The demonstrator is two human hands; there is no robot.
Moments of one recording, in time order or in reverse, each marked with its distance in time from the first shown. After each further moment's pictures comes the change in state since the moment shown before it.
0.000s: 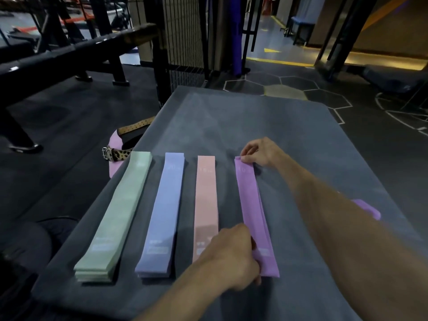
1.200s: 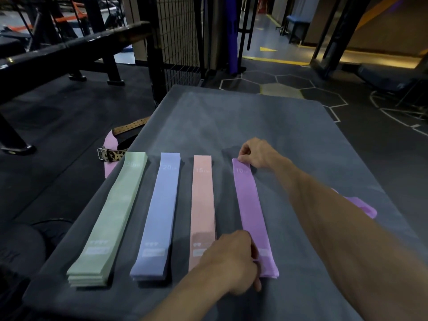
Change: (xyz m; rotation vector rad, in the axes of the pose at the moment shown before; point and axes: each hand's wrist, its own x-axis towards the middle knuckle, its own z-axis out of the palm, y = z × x) left_hand 0.009 0.000 0.012 0.024 -0.036 -0.003; right_hand 0.008 0.002 0.007 -0.184 -0.004 -0.002
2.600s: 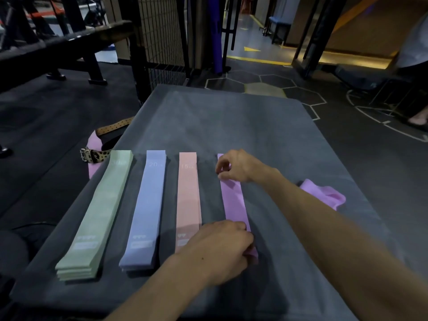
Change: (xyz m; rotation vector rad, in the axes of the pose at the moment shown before) left_hand -0.001 -0.006 0.003 0.559 0.172 0.539; right_hand -0.075 -0.025 0.000 -0.163 -0.097 -0.248
